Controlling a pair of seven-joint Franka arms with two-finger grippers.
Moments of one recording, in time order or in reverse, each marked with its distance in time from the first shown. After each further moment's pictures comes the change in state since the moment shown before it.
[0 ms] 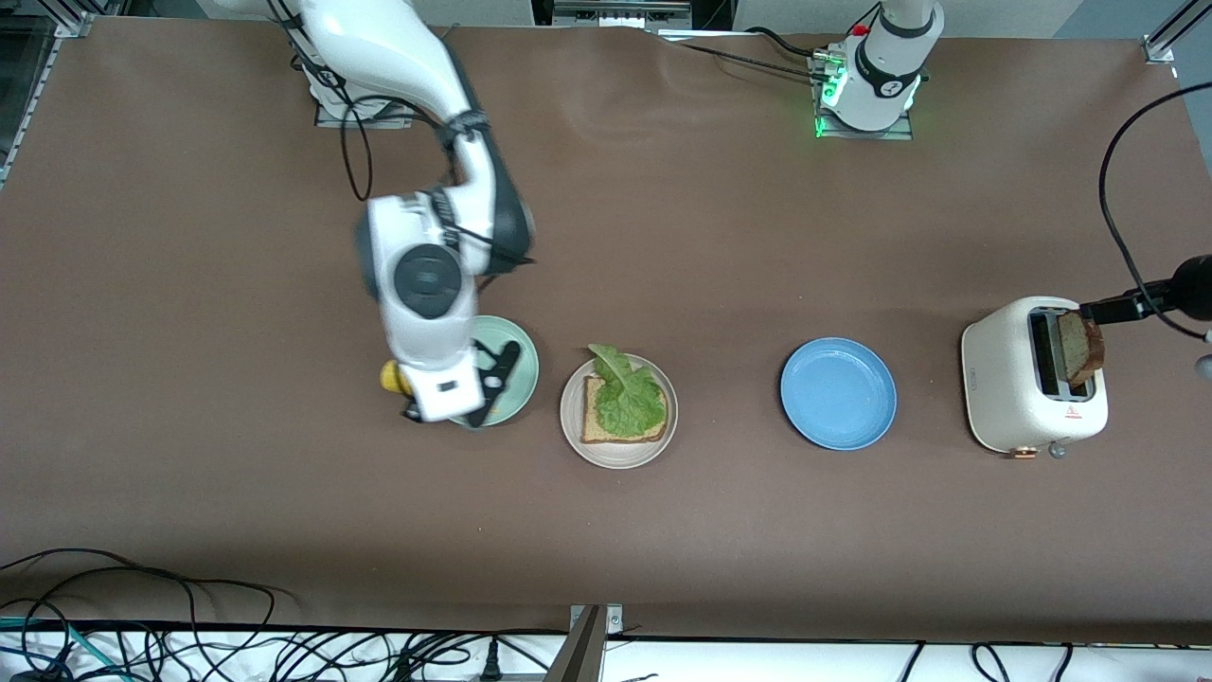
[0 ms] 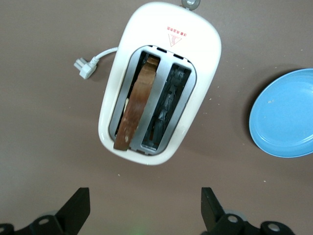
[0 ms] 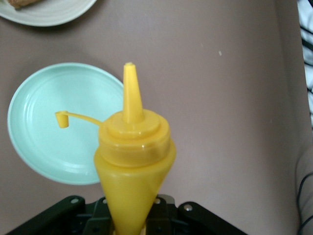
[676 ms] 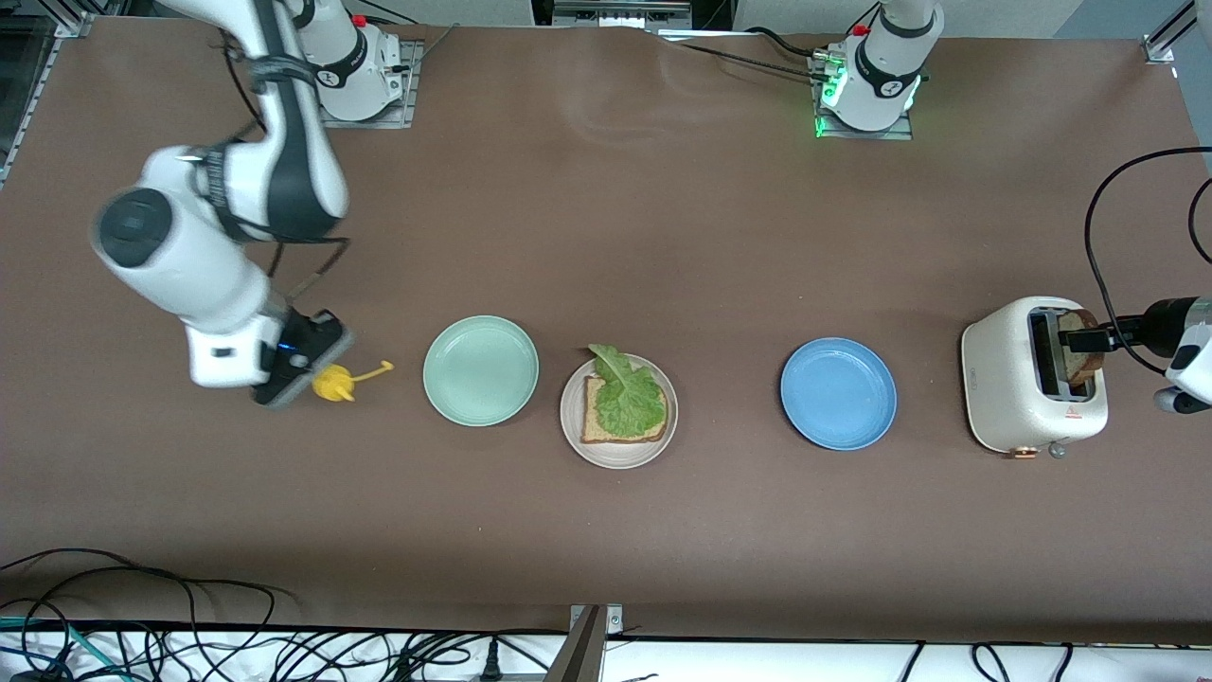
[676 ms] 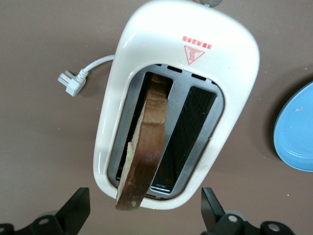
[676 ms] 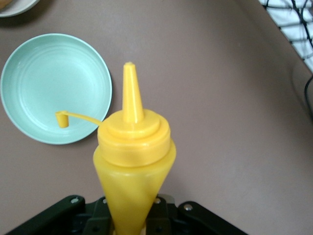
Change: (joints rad) left arm 0.038 0.134 -0.001 0.011 0.000 0.069 0.071; right arm -0.182 -0.413 0.055 -0.501 0.041 0.255 -0.015
